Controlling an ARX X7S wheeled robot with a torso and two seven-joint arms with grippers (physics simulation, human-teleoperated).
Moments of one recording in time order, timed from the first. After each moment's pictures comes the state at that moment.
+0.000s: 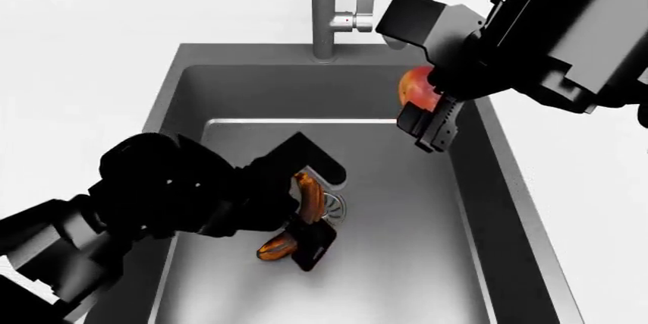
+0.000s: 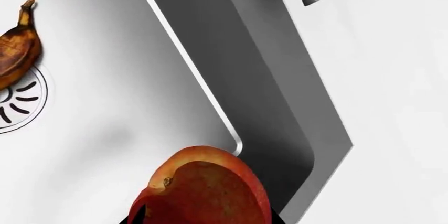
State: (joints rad) left arm -1.27 -0.39 1.07 -0.16 -1.20 -1.20 -0.11; right arm 1.92 0.46 -1.45 0.14 0.91 1.34 -0.27
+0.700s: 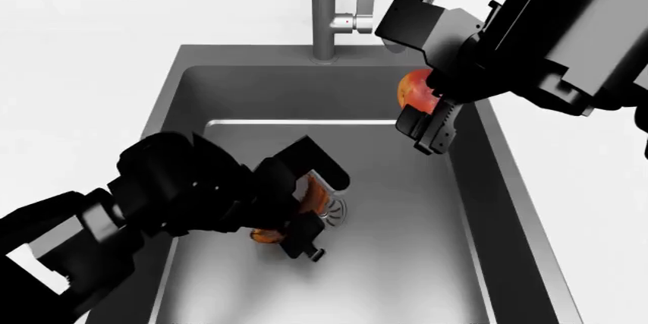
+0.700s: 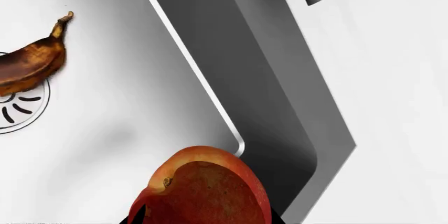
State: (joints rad) left arm -1.31 -0.36 1.18 -0.23 -1.10 -1.15 0.00; right arm 1.91 0.46 -1.45 0.14 0.91 1.34 -0.26
